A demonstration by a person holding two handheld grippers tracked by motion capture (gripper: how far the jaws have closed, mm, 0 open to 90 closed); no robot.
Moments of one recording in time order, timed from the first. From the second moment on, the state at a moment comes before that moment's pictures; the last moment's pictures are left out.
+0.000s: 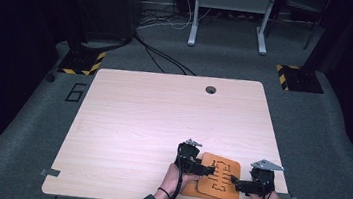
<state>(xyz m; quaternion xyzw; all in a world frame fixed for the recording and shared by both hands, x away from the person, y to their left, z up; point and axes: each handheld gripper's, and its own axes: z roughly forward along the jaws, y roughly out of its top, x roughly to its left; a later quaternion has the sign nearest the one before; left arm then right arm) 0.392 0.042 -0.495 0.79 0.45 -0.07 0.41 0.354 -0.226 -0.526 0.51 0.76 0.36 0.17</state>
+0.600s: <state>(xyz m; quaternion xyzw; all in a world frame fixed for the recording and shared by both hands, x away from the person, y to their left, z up) 0.392 0.046 -0.486 0.77 0.47 -0.07 0.43 0.353 -0.231 -0.527 0.52 0.76 0.37 0.16</state>
